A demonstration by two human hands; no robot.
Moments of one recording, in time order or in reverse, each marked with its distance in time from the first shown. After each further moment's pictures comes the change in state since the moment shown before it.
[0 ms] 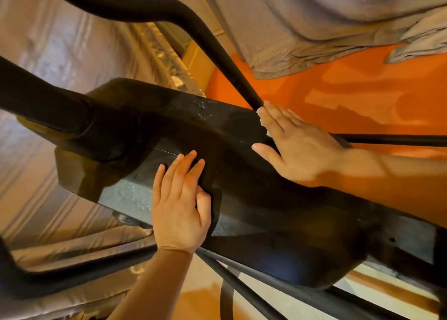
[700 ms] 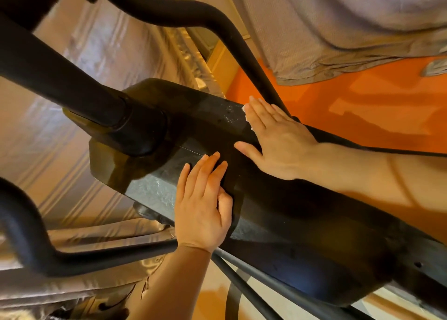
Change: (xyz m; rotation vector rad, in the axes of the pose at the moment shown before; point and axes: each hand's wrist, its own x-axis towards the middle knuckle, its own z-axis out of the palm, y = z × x) left_hand 0.000 0.000 -0.002 -0.013 -0.029 -0.052; right_hand 0.054 -0.046 -0.008 -0.005 0.017 -0.062
